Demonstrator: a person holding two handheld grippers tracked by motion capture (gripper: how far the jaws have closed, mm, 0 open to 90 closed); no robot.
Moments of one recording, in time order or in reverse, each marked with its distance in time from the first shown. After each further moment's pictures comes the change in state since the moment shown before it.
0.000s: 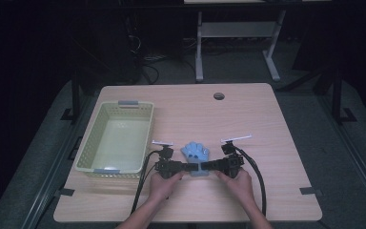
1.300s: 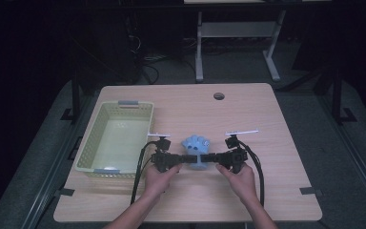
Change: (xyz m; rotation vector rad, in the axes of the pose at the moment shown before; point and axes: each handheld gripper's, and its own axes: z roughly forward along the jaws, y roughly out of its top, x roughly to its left) left arm -0.035 0.019 -0.029 -0.050 -0.017 0.123; right arm 0.028 0.012 -0.029 -0.098 0.064 -0.047
